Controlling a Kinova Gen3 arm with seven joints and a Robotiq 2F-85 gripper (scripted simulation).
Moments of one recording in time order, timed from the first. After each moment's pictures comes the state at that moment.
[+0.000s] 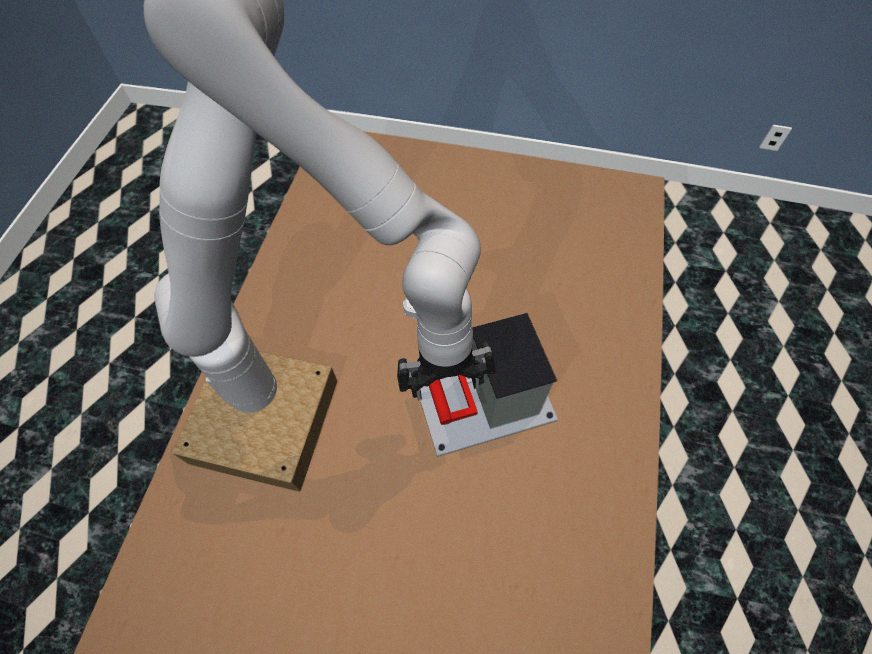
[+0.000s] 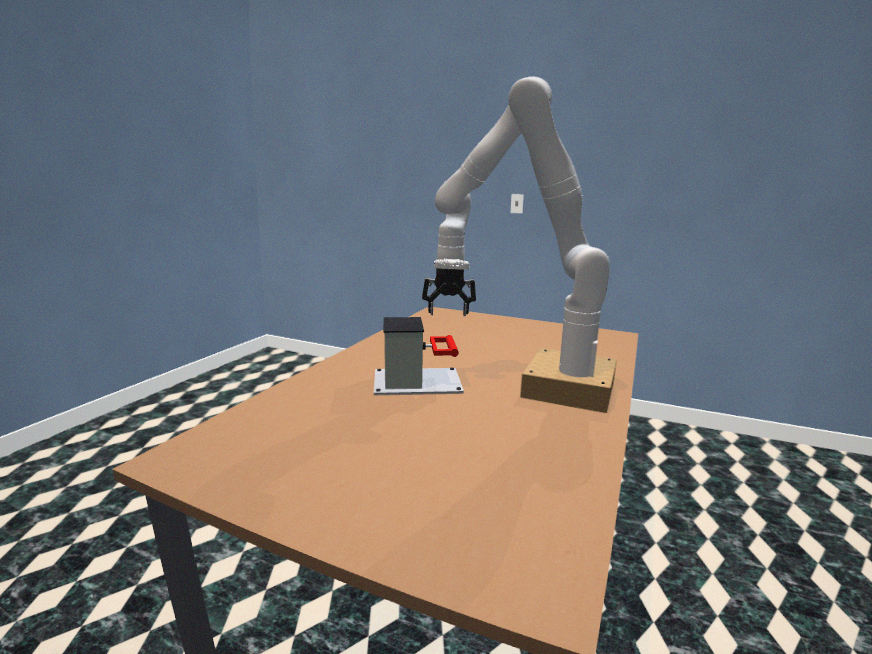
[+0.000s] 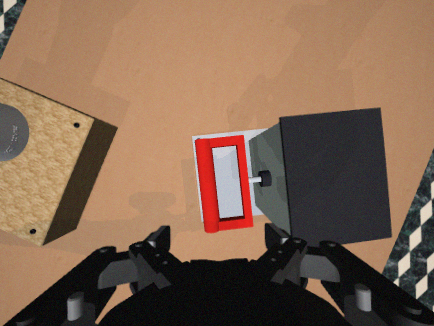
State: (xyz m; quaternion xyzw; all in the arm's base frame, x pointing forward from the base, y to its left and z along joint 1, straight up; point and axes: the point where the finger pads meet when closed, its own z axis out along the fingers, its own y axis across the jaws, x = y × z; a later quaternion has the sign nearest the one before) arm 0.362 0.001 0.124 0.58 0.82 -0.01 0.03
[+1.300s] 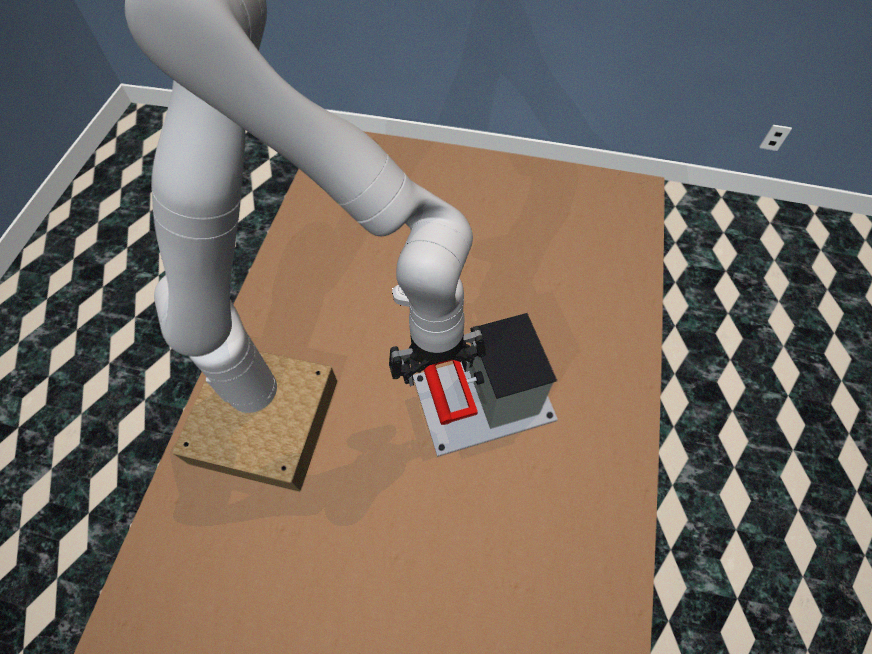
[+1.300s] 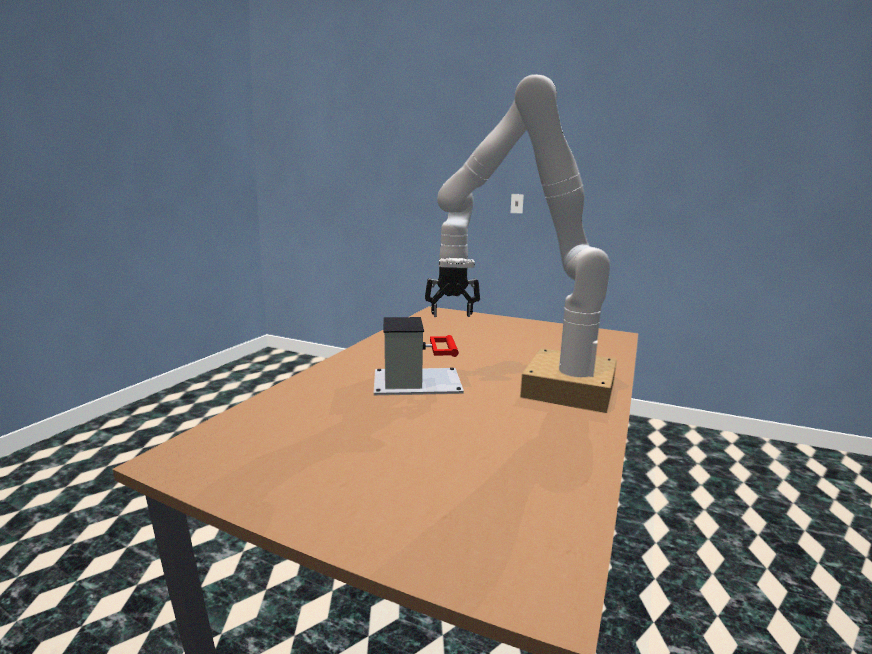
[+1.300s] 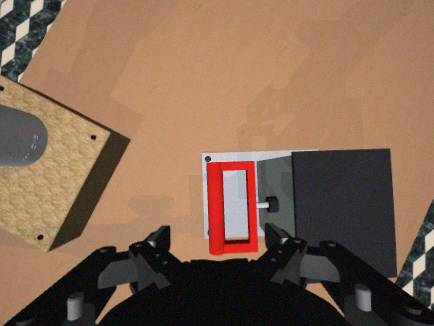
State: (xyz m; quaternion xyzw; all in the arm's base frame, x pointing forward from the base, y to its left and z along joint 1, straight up) arm 0.344 0.024 0.127 0.55 0.84 0.00 0.00
